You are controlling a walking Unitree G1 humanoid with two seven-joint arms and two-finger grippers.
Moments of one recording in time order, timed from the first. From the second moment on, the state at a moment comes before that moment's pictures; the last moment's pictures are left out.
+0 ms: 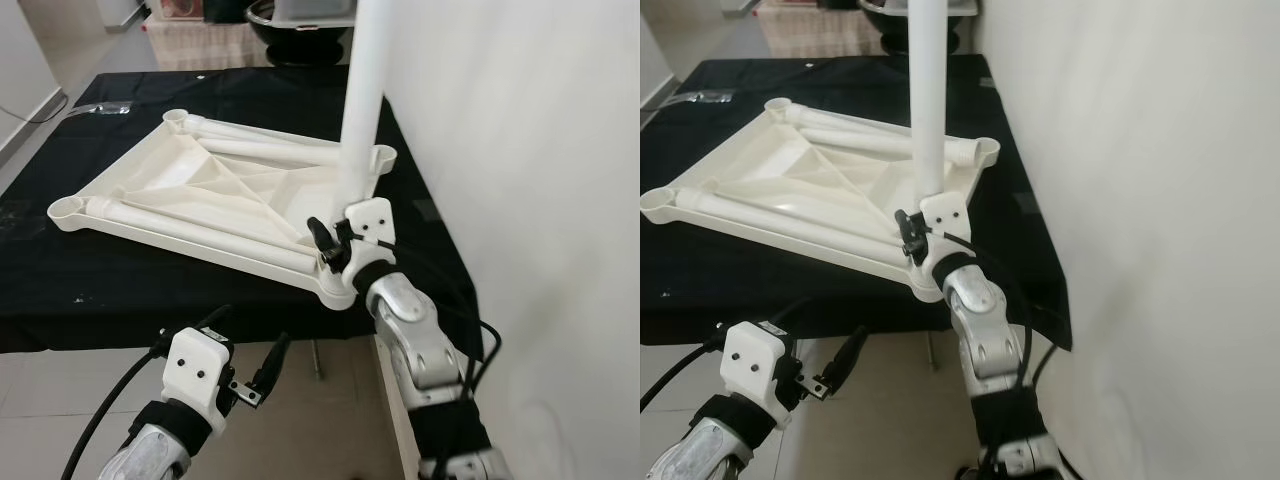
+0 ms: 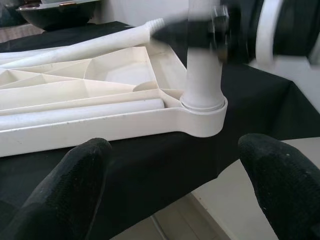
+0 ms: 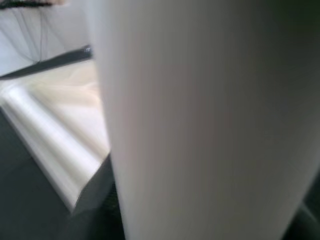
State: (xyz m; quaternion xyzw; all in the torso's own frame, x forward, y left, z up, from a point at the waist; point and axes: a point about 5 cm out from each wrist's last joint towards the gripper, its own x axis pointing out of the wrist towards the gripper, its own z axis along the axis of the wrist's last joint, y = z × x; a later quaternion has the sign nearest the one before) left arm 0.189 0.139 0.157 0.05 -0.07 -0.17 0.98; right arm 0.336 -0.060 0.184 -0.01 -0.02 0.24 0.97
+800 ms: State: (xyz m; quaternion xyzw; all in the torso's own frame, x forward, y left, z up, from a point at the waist) left arm 0.169 0.136 0.160 0.05 -0.07 -0.17 0.98; right arm 0.363 -0.080 0.231 -0.04 0.00 0.65 0.76
